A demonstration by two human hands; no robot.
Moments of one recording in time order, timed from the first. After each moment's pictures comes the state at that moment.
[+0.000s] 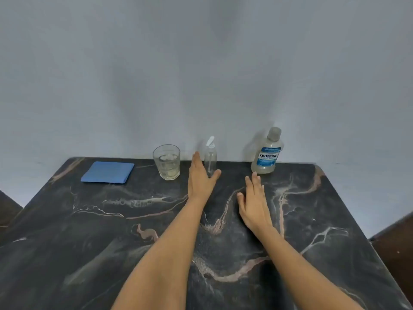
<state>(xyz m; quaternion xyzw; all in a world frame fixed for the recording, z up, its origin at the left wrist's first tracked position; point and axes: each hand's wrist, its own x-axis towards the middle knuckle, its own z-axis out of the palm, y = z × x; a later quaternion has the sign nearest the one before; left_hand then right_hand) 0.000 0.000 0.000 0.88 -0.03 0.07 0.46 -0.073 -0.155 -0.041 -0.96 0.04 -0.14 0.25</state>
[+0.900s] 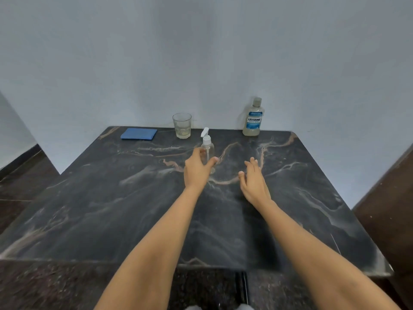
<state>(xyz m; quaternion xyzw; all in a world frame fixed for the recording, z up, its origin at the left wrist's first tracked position) -0.246 0.051 0.019 0.83 -0.02 0.14 0.53 -0.278 -0.128 -0.019 -0.94 0.02 -0.15 0.30</state>
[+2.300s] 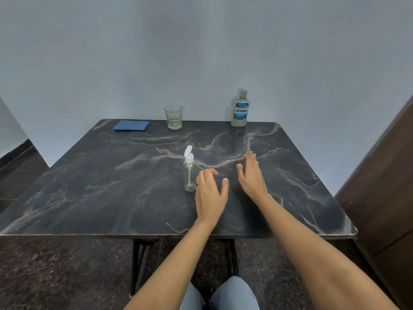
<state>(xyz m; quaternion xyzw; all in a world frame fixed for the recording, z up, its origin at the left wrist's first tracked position) -0.380 0.008 -0.025 0.84 -0.10 0.28 0.45 -0.327 -0.145 -0.029 -0.92 0.04 -0.20 0.33</state>
